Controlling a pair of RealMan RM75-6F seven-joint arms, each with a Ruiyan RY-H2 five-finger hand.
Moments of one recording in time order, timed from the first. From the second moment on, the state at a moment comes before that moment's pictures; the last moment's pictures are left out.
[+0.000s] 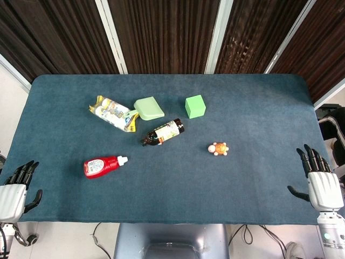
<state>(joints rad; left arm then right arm) -0.08 -1.16 -0.03 -1.60 1.49 1.49 0.13 0.07 -1.15 0.09 -1.61 -1.46 1.49 -0.12</state>
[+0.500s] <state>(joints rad) -0.06 -1.18 -0.03 -1.55 1.48 1.51 0.06 0.19 -1.24 0.16 -1.52 -1.37 1.33 -0.11</state>
